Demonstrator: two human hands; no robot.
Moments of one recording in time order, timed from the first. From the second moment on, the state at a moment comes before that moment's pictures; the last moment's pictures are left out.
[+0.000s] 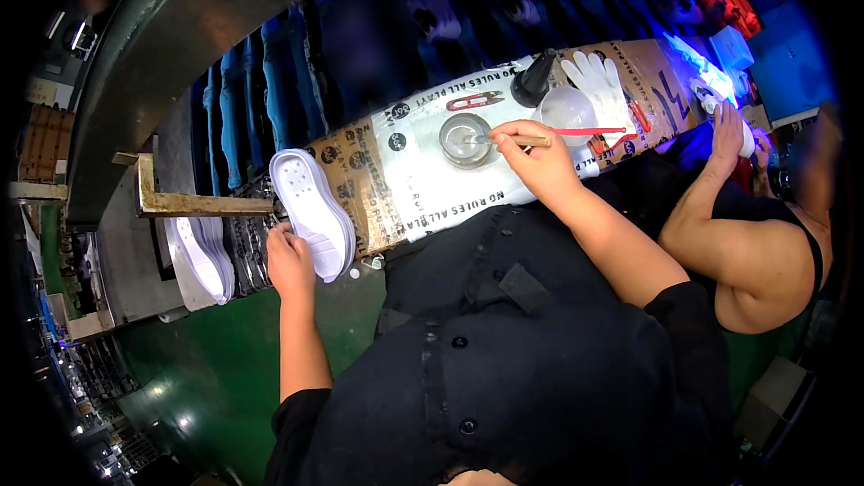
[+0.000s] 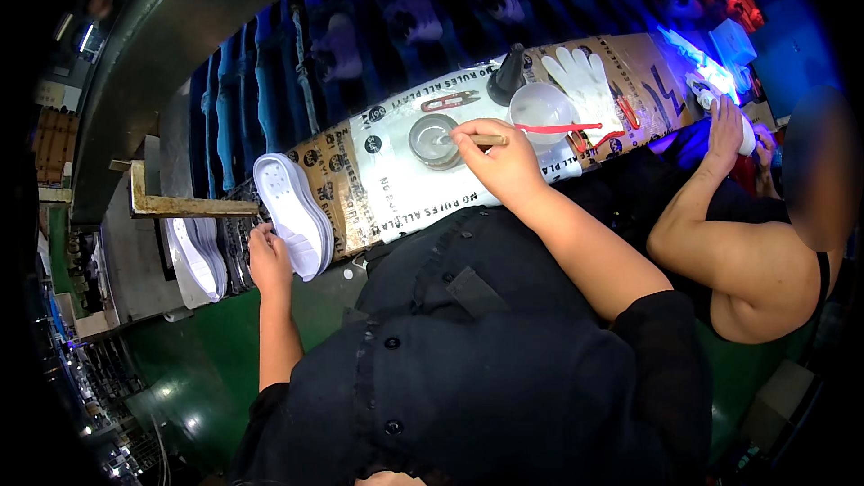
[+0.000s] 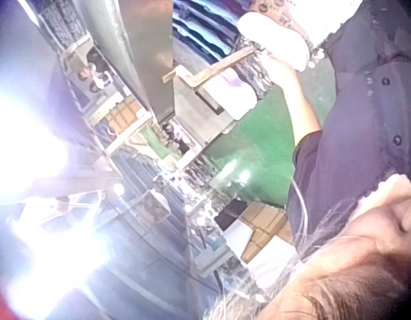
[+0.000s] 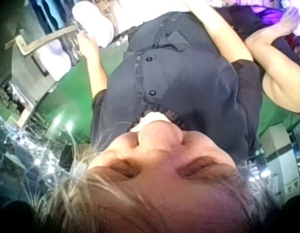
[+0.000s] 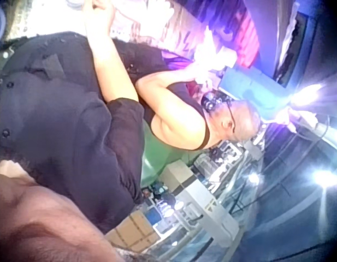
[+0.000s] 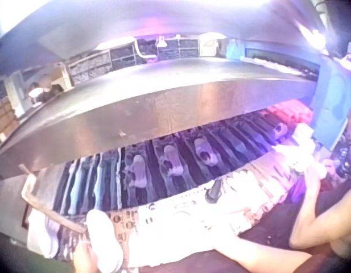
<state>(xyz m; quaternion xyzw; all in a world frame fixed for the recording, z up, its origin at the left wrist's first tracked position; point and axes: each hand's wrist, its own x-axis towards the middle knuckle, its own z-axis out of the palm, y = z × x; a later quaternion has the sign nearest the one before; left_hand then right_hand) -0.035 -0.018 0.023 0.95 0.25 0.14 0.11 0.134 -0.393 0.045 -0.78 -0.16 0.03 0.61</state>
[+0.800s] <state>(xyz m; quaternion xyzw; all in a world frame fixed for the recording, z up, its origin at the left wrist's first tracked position) -0.109 -0.074 0.095 0.46 0.22 -0.28 0.81 0.125 -0.410 0.079 -0.51 0.03 0.19 0.84</state>
